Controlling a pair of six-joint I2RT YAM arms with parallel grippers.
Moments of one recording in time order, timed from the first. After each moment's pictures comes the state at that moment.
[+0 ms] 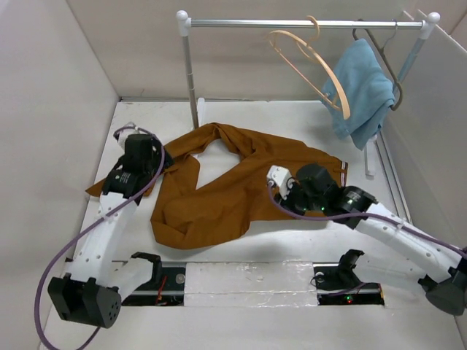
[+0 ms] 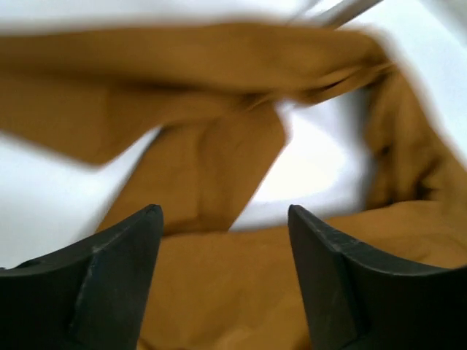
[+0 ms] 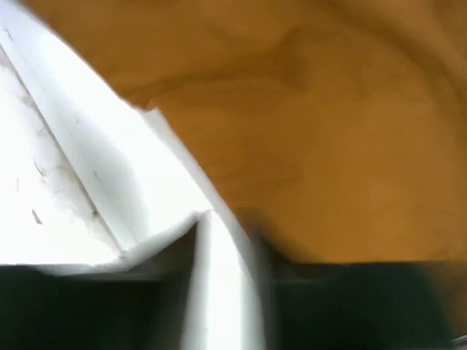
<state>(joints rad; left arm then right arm) -0.20 1.03 1.03 -0.65 -0.27 -0.65 0.80 0.99 0.93 -0.68 -0.12 -0.25</state>
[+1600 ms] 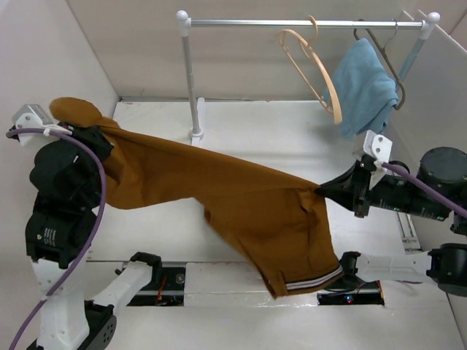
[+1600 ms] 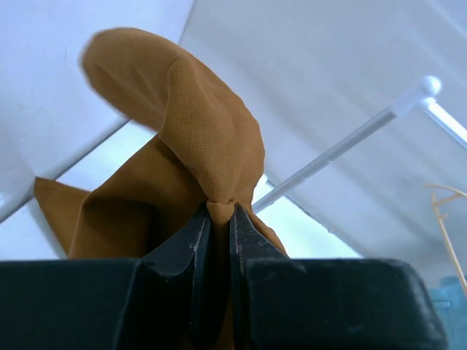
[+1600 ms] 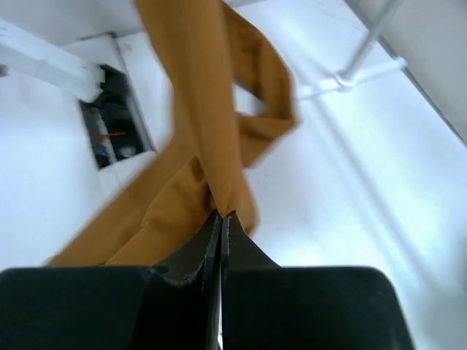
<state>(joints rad) -0.22 0.87 1.64 -0.88 -0.60 -0.58 1.18 1.00 1.93 -1.21 0.06 -0.03</state>
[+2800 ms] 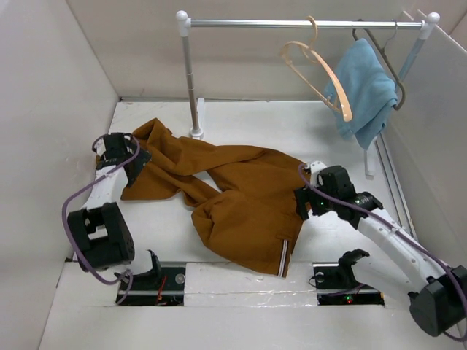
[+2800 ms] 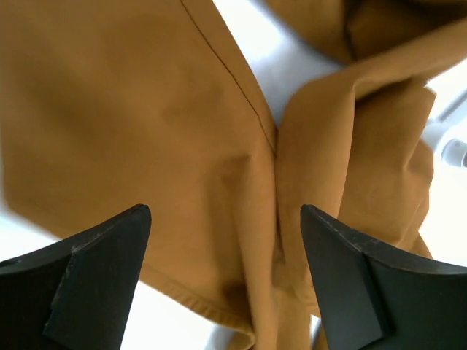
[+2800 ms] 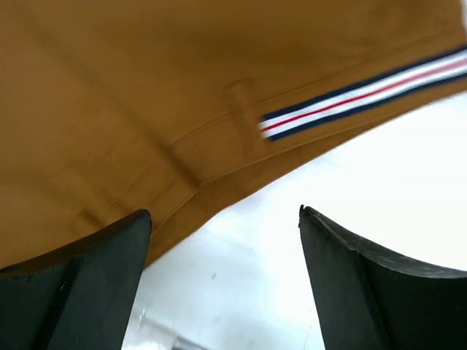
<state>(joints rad) 0.22 1.40 0.93 -0.39 -0.08 -0.75 0.47 0.92 0.67 -0.63 -0.06 0.04</state>
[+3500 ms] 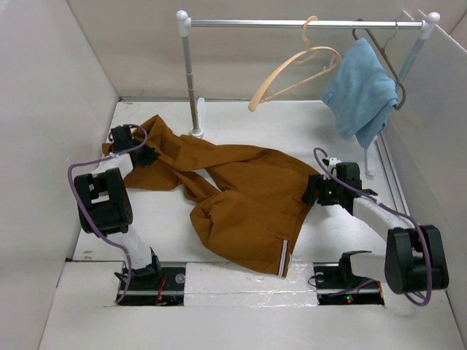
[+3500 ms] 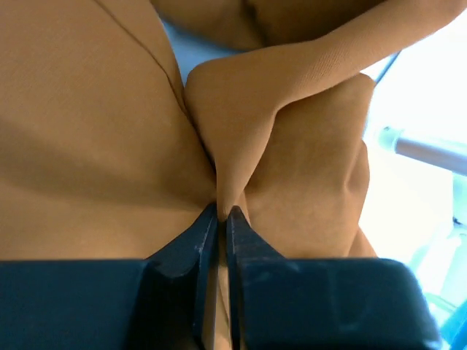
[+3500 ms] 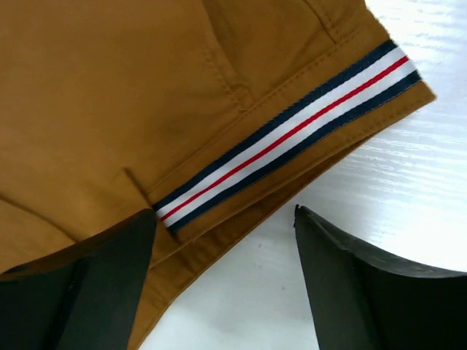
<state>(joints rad) 0.21 1.72 1.00 -0.10 0.23 -0.84 0.08 1.19 0.52 -0.18 -0.30 0.13</state>
